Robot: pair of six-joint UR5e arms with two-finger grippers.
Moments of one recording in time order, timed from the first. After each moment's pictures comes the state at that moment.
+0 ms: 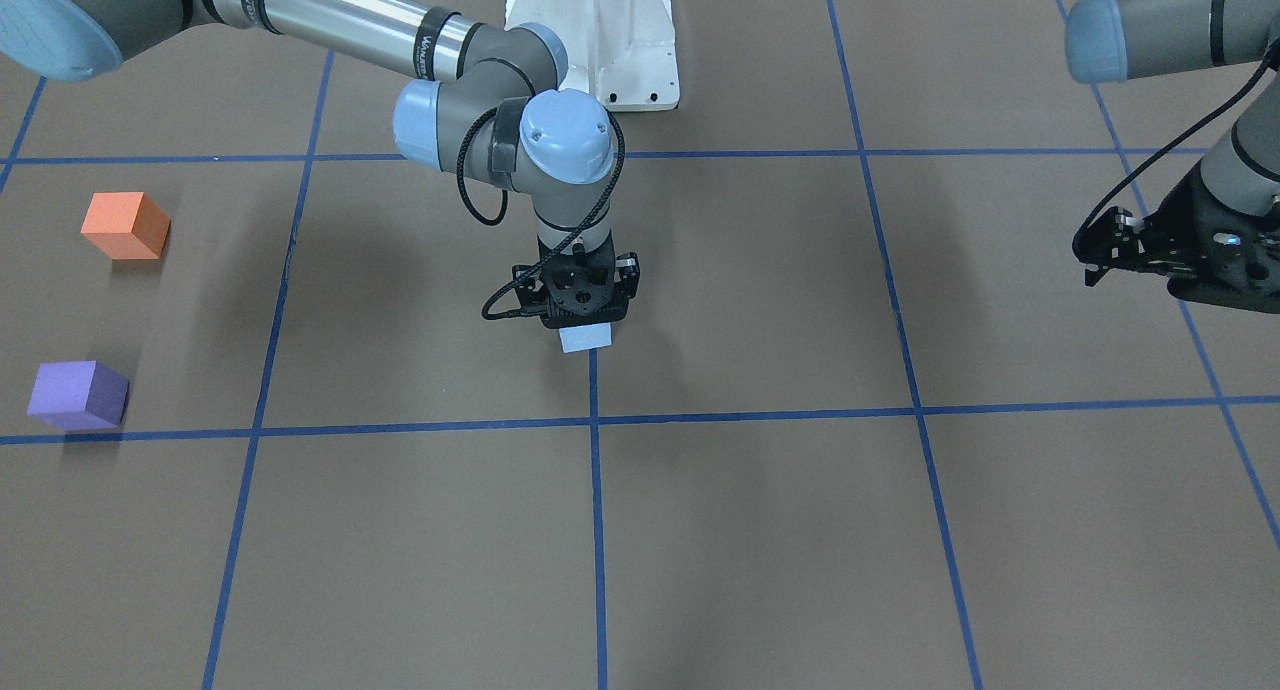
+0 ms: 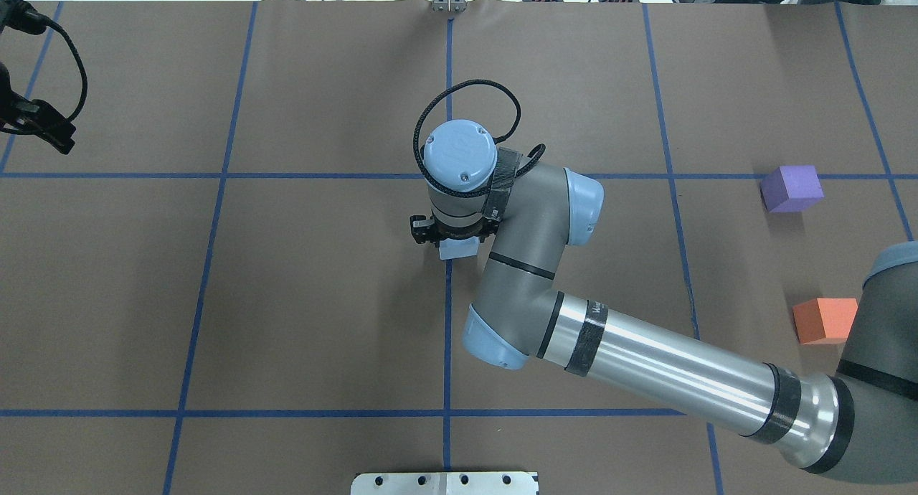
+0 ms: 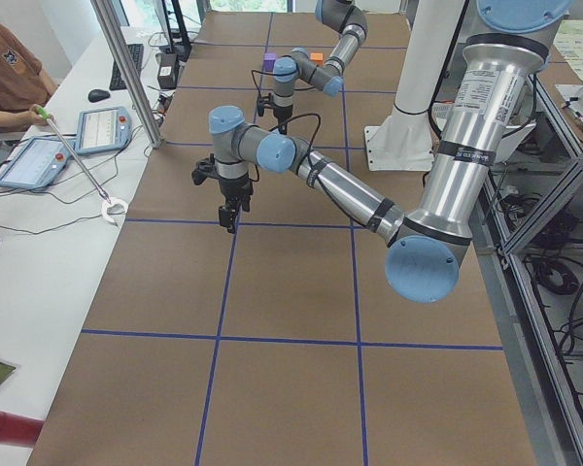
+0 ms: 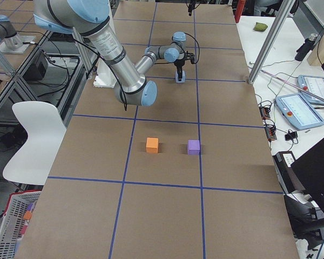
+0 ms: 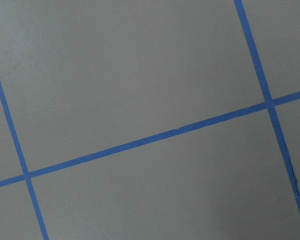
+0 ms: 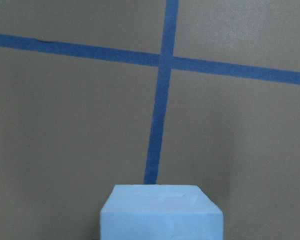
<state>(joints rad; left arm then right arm) -1.16 -1.84 -1.86 -1.34 -2.13 -0.22 0.50 -0.71 1.36 -1.49 1.84 1.11</state>
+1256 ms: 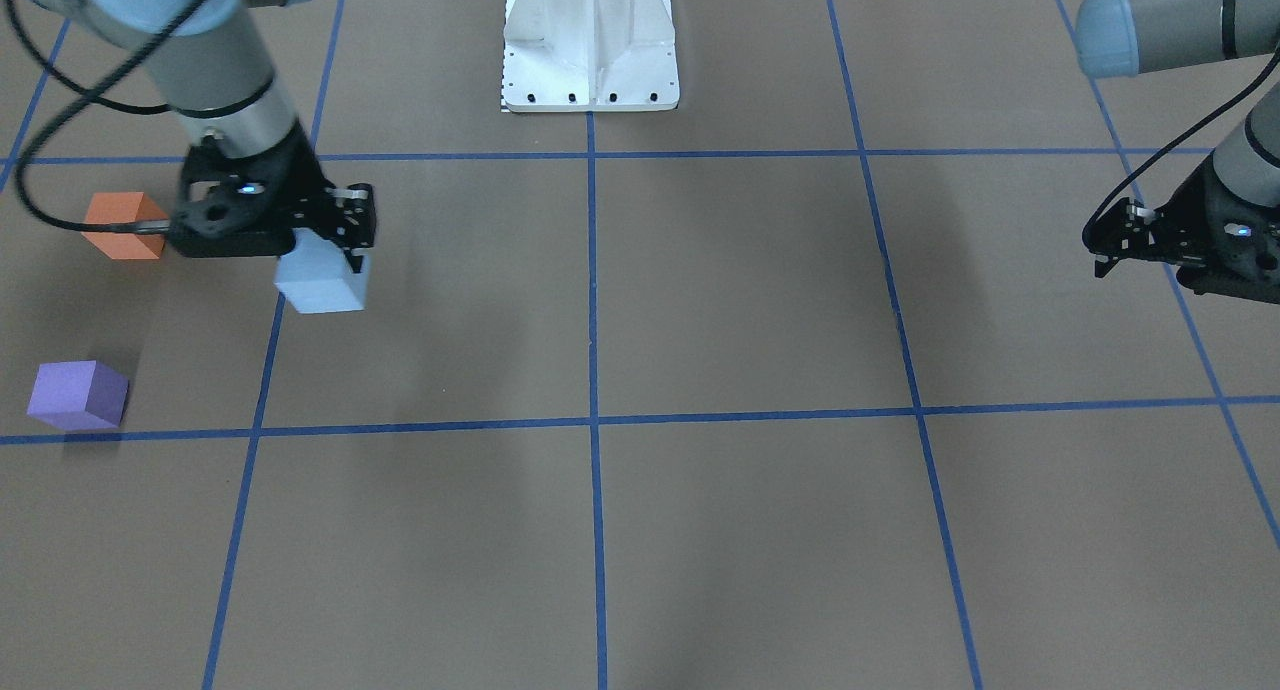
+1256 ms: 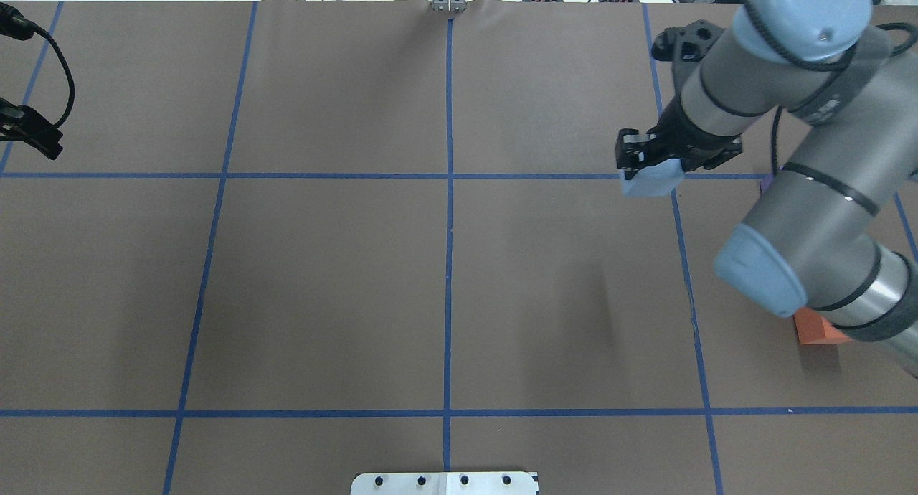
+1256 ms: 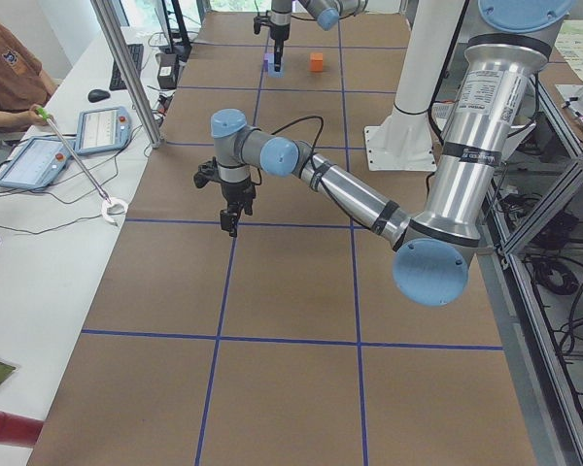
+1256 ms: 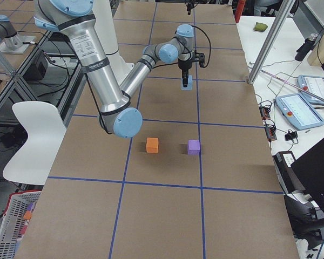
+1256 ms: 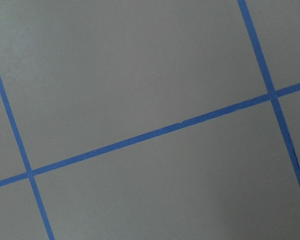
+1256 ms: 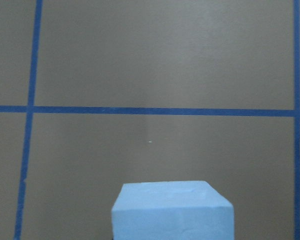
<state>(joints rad) -1.17 -1.80 -1.87 -1.35 -2.14 -0.18 0.89 -1.17 2.00 -1.78 2.07 0.89</state>
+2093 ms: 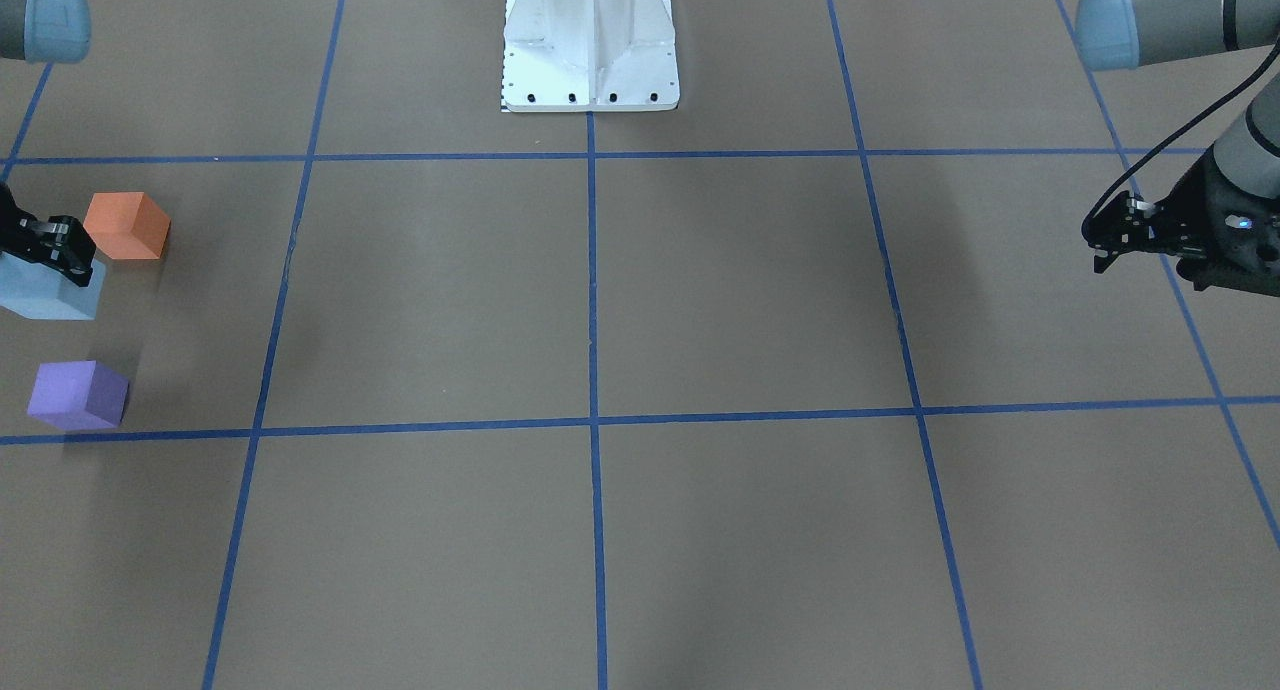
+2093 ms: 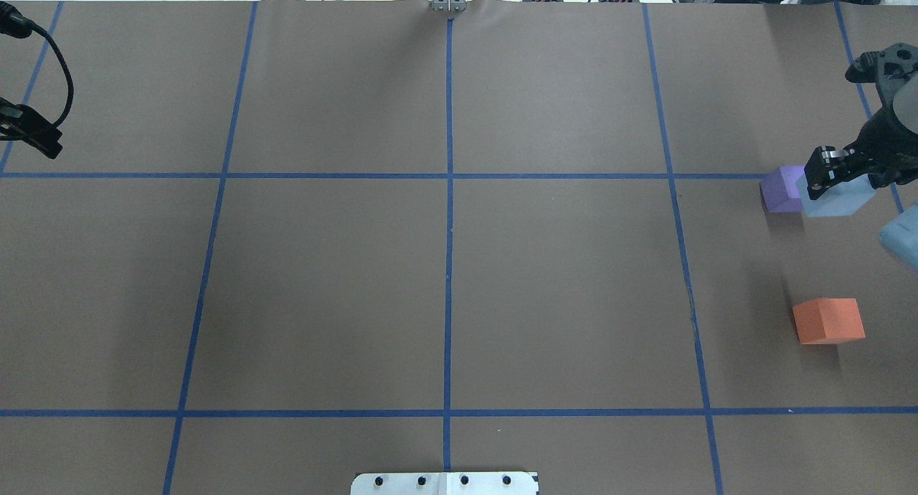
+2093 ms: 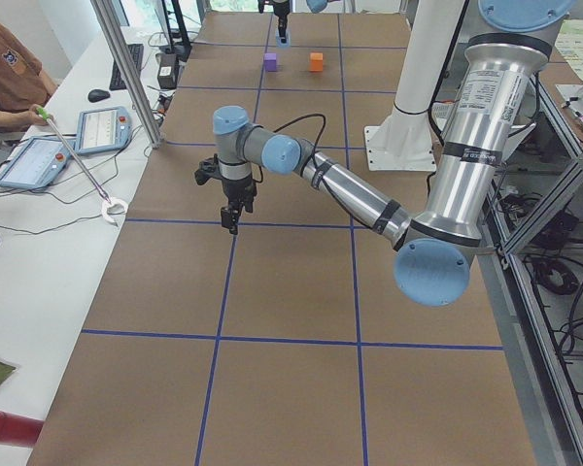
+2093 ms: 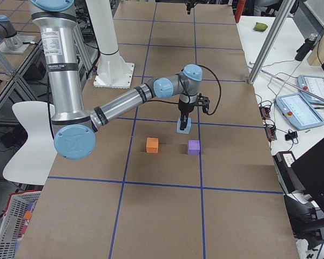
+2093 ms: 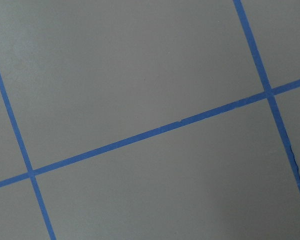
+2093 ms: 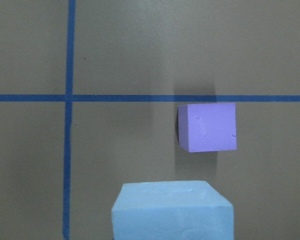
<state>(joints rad) -1.17 -1.80 -1.89 -1.35 -2.14 -0.18 1.10 -1.47 1.92 -1.74 2.17 0.59</state>
